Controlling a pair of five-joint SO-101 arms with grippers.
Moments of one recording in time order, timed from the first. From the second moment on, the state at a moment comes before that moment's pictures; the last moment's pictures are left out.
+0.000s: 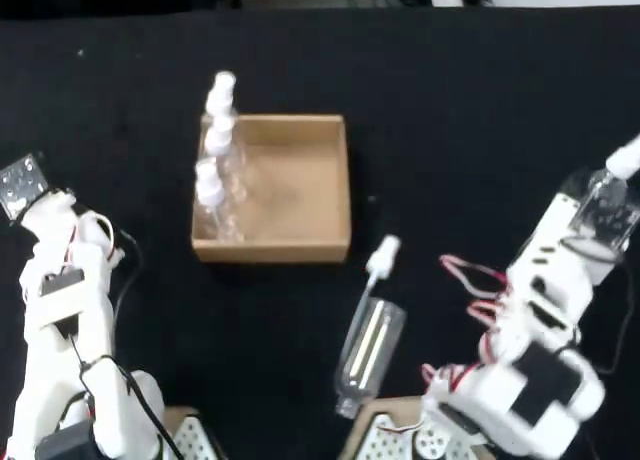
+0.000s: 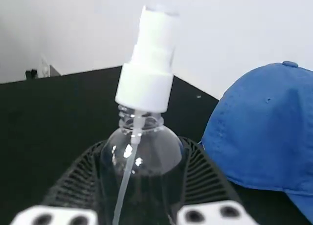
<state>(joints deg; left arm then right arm) -28.9 -33.5 70.0 12.1 8.3 40.9 -2.7 70.9 -54.6 7.6</state>
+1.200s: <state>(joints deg) -28.9 -33.5 70.0 12.1 8.3 40.7 33.1 73.2 -98.8 2.8</state>
